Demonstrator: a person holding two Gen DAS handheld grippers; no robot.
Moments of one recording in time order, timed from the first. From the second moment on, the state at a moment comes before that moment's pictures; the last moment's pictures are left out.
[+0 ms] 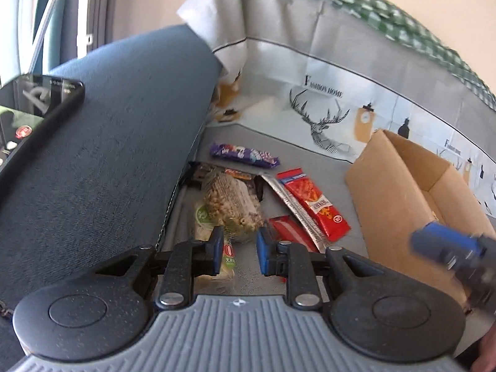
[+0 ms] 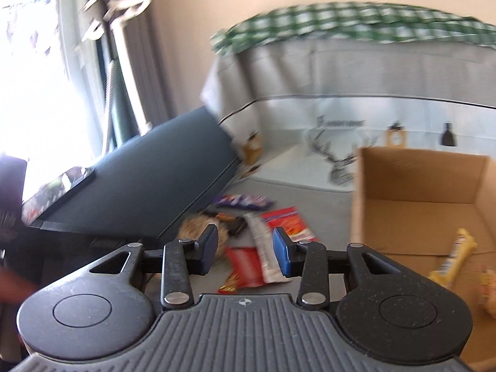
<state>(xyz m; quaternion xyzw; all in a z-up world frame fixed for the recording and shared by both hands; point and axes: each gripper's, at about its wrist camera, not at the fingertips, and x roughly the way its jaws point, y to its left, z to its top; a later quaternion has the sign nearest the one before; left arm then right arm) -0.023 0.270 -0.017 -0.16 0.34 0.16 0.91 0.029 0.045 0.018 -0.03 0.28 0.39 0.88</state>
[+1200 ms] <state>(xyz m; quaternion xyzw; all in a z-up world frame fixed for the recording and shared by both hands) 0.008 0.284 -0.046 -0.19 0.42 0.18 0.87 0.078 0.138 -0.076 -0.12 0.38 0.36 0.84</state>
